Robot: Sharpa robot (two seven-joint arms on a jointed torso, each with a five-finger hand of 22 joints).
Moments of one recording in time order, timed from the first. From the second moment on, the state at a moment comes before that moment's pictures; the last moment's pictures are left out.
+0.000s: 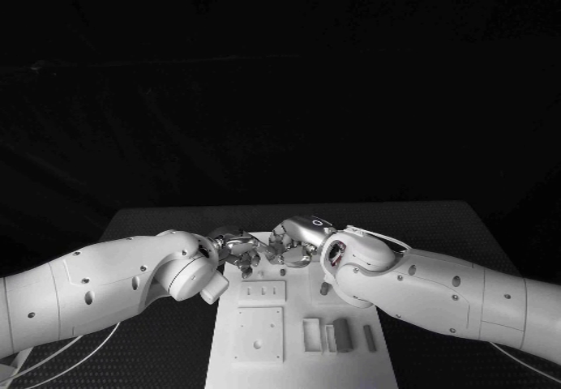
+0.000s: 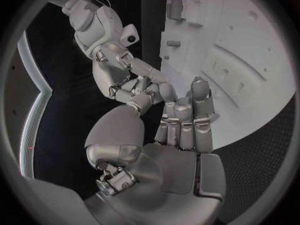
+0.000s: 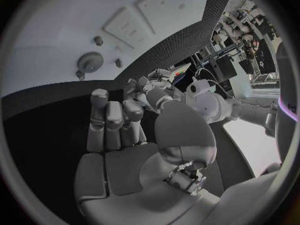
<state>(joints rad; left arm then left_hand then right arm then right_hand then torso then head) 1.31 -0.74 -0.16 1.46 -0.43 -0.24 -0.23 0.96 0.05 0.54 -0.27 0.04 0.95 0.08 0.38 0.46 1.21 -0.03 0.77 0.79 1.18 -0.14 1.29 0.92 0.02 1.23 -0.22 0.67 1.23 1.21 -0.52 -0.07 1.39 -1.53 -0.33 -0.18 1.08 0.02 0.48 -0.29 0.08 0.96 0.10 0.28 0.55 1.21 0.00 1.27 0.94 1.16 -0.10 1.43 1.08 0.25 1.09 -0.01 0.95 1.31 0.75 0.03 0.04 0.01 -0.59</state>
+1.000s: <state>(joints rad) 1.31 -0.74 -0.16 1.45 -0.40 -0.24 -0.21 0.94 0.06 0.58 -0.28 0.11 0.95 0.08 0.40 0.51 1.22 -0.05 0.77 0.78 1.19 -0.15 1.33 0.87 0.02 1.25 -0.24 0.67 1.24 1.20 -0.53 -0.07 1.38 -1.53 -0.33 -0.14 1.07 -0.13 0.51 -0.29 0.08 0.86 0.15 0.22 0.53 1.06 0.04 1.04 0.80 1.00 -0.06 1.18 0.91 0.26 0.91 0.07 0.77 1.25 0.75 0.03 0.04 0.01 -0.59</state>
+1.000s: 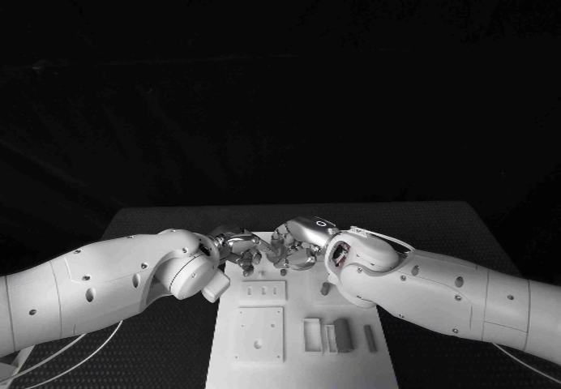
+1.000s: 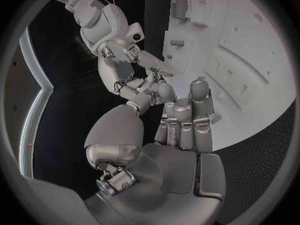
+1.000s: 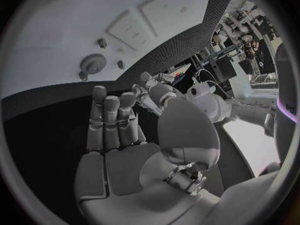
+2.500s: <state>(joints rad) 1.31 -0.75 -0.22 1.47 -0.63 -0.18 -0.42 0.92 0.05 0.58 -0.28 0.16 0.96 0.07 0.41 0.54 1.24 -0.06 0.79 0.76 1.20 -0.16 1.37 0.81 0.02 1.27 -0.25 0.67 1.25 1.27 -0.72 -0.06 1.28 -0.81 -0.32 0.14 1.06 -0.08 0.56 -0.28 0.08 0.74 0.19 0.22 0.48 0.88 0.22 0.20 0.11 0.62 0.25 0.37 0.38 0.08 0.29 0.22 0.29 1.15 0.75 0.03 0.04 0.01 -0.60</state>
